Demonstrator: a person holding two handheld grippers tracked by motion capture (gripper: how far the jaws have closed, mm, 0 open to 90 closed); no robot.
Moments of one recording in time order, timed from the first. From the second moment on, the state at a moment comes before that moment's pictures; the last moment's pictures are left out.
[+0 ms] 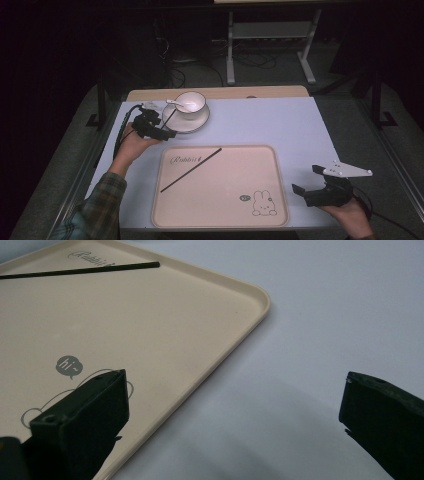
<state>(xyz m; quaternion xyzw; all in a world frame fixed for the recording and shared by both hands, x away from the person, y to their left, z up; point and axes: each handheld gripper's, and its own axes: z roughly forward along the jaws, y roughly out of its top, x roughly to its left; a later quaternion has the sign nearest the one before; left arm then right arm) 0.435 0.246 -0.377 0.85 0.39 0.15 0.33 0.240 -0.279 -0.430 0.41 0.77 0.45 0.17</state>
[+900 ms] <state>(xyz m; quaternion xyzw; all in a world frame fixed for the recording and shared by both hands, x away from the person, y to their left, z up) 0.505 0.247 -0.420 0.80 0.46 0.18 0.34 0.239 -0.280 -0.431 0.41 0.78 0.45 0.17</state>
